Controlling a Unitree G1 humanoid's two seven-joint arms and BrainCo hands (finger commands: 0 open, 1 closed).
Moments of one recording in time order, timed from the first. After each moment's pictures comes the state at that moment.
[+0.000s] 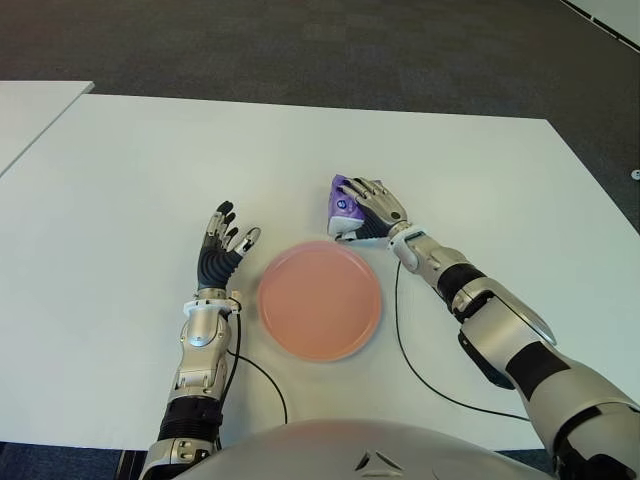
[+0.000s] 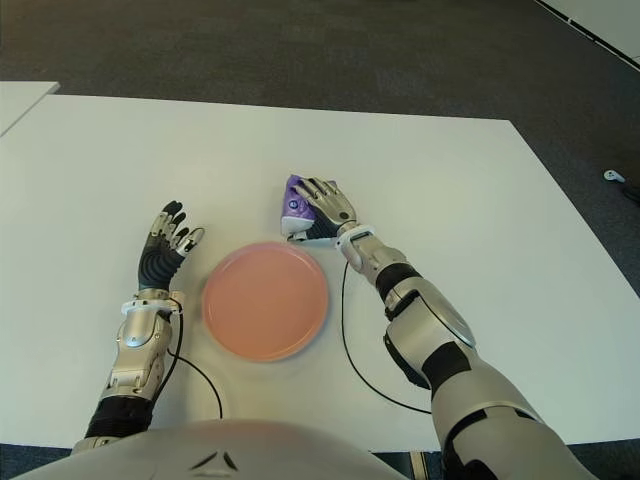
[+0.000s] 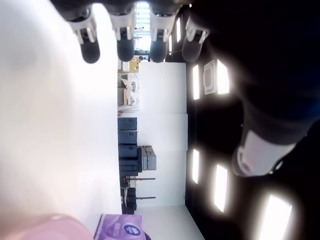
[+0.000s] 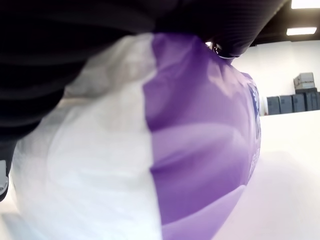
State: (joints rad) left arm 0.08 -0.01 0.10 0.25 0.00 -0.39 0.02; right arm -0.79 -0.29 0.75 1.22 -0.80 -0.40 -0.50
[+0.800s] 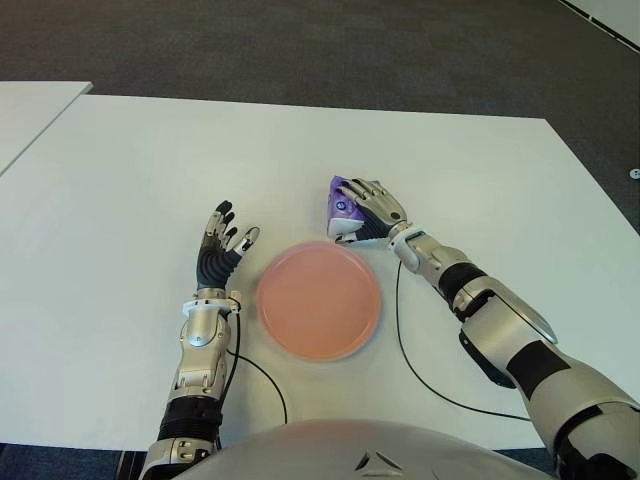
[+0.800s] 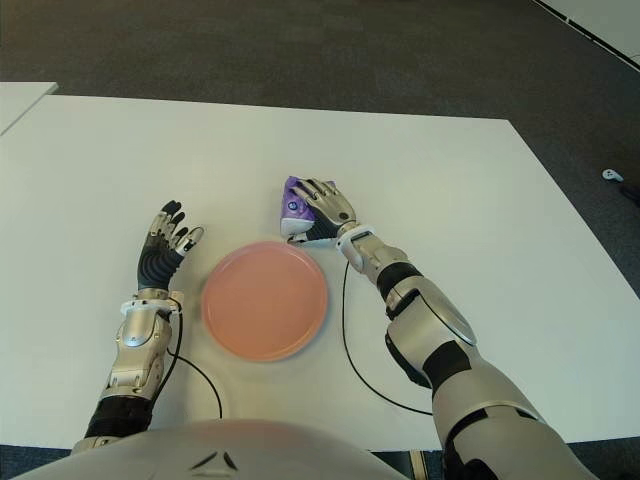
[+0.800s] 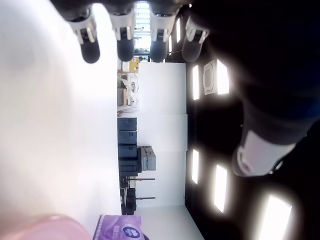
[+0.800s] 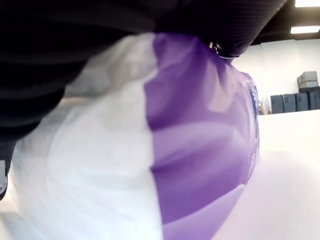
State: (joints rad) left arm 0.08 -0.01 0.10 0.25 0.00 -0.39 0.02; right arm -0.80 -0.27 0.77 1.23 -0.80 -0.39 -0.50
